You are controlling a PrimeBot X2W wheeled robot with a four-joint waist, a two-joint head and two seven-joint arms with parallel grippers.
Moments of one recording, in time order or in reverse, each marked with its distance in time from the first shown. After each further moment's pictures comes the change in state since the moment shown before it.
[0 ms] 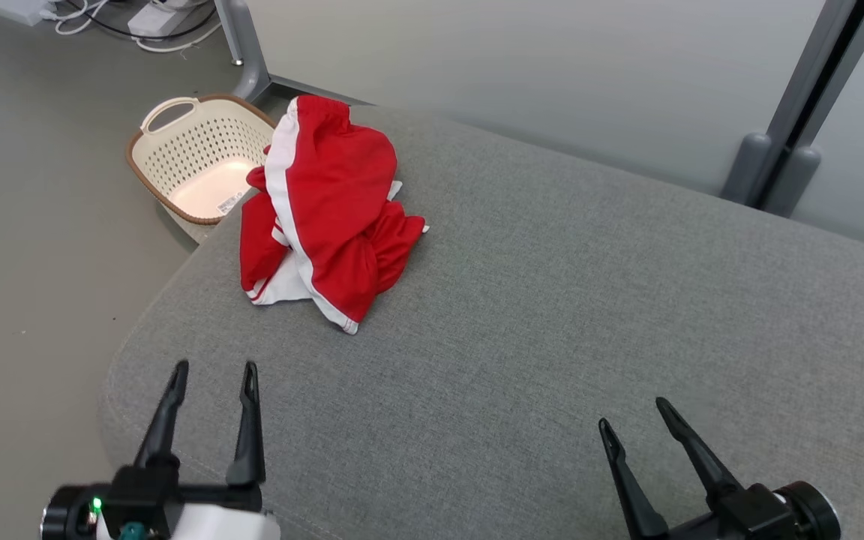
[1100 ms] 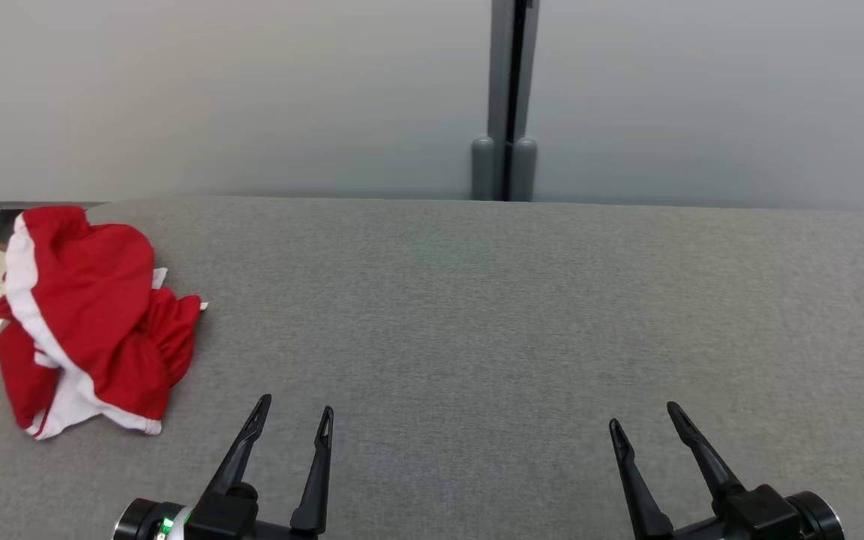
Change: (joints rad) left arm 0.004 0.002 -0.113 0.054 0.065 -0.060 0.001; right arm 0.002 0.025 -0.048 0.023 -0.004 0.000 0.001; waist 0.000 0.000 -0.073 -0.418
